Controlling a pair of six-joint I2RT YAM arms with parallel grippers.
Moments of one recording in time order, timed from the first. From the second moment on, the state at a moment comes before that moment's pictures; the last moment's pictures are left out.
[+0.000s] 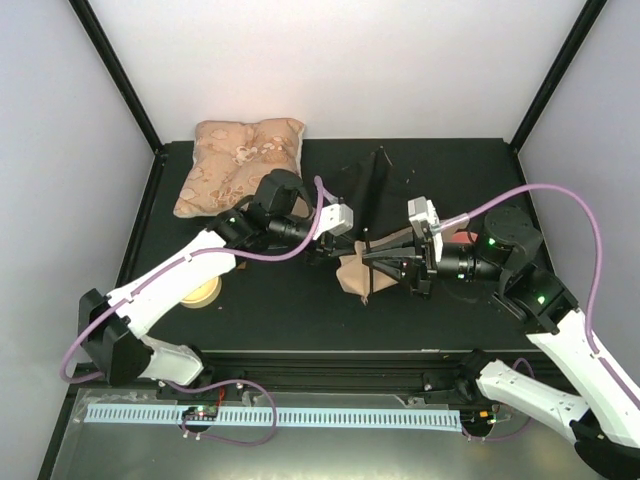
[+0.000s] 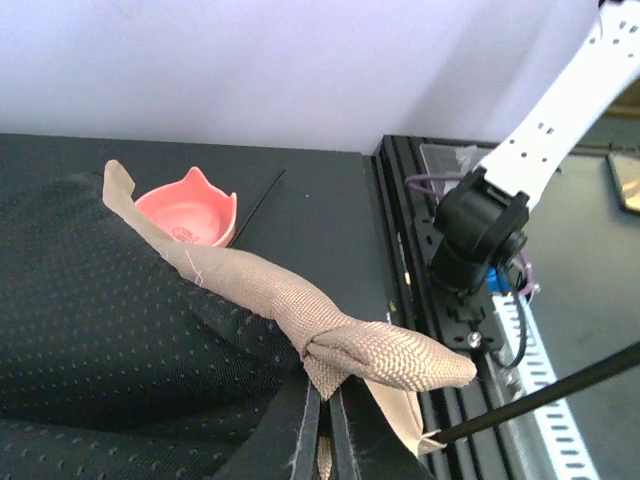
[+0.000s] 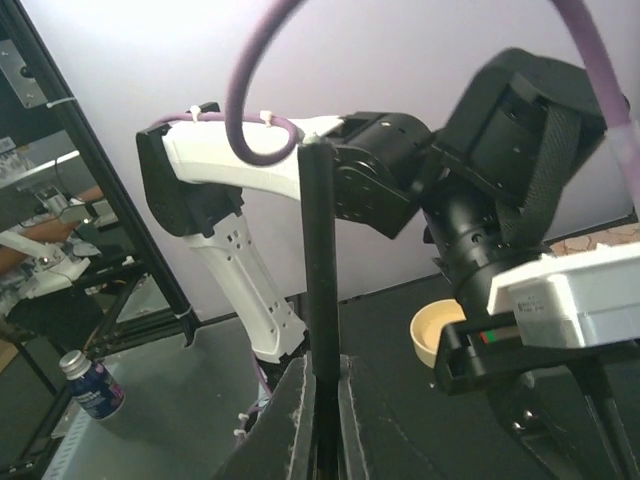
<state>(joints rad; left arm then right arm) -0.71 1.38 1.25 -0.42 0.84 0.35 0.70 0.82 1.15 -0.41 -0.78 0.24</state>
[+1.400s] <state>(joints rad) -0.74 1.23 1.51 -0.66 0.77 -0.22 0.70 0.81 0.99 -0.42 -0.75 0.17</state>
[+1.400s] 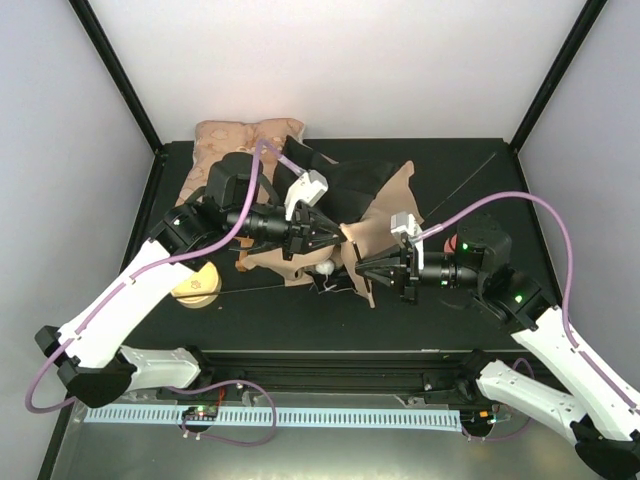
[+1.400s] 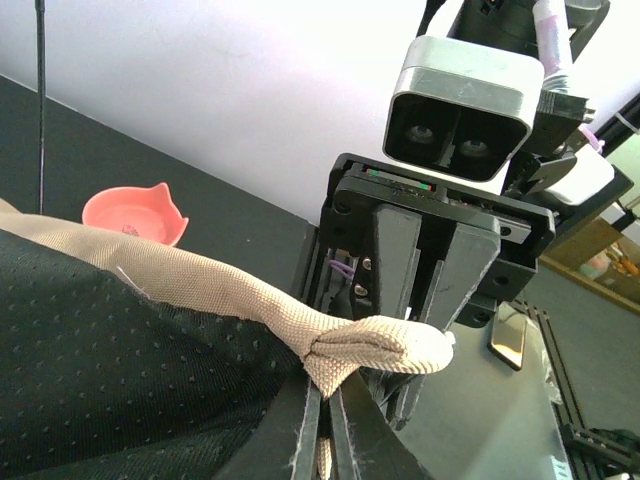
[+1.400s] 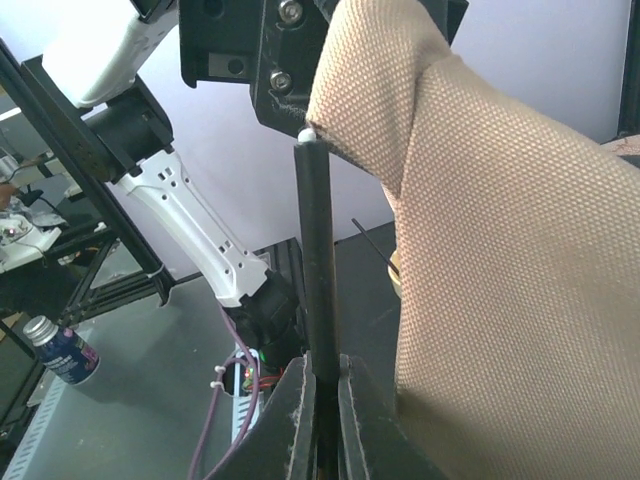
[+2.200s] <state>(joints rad) -0.74 1.20 1.50 -0.66 0.76 -0.22 0.70 0.84 1.00 -0.41 -0.79 0.18</state>
